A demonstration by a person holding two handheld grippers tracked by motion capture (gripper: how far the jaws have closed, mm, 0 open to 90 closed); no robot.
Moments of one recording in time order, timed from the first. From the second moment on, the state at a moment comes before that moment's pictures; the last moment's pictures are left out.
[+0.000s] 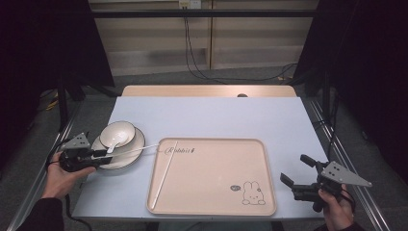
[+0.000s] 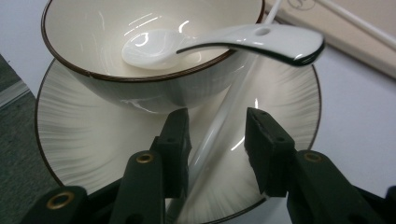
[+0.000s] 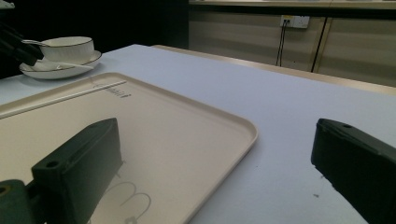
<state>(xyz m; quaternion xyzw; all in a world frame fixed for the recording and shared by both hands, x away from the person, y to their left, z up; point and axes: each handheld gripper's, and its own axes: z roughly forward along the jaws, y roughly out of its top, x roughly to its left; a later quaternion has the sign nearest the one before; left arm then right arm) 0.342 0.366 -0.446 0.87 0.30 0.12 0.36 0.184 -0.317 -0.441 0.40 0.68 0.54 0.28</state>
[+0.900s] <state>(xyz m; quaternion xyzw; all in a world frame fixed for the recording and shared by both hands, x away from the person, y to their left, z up) 0.344 0.333 -0.447 0.90 0.25 0.10 0.33 0.185 -0.318 -0.442 0.41 0.68 0.54 0.28</state>
